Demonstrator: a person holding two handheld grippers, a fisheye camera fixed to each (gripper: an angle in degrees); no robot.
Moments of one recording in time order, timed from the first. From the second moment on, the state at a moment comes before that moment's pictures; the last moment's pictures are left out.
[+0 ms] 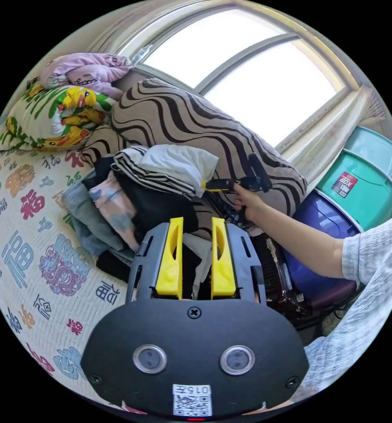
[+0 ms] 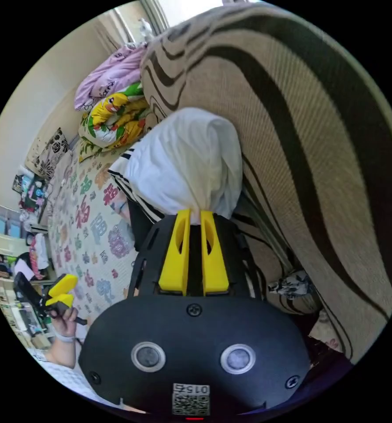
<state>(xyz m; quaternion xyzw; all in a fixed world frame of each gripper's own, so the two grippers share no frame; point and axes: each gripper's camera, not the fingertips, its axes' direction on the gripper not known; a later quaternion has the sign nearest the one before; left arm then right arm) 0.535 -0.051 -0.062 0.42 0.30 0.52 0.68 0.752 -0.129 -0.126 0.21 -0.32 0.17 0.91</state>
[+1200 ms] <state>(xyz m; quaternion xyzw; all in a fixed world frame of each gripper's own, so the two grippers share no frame) 0.271 0.153 -0.124 0.47 0.08 0.58 0.66 0.632 0.180 -0.453 0.40 -0.63 -0.27 0.61</state>
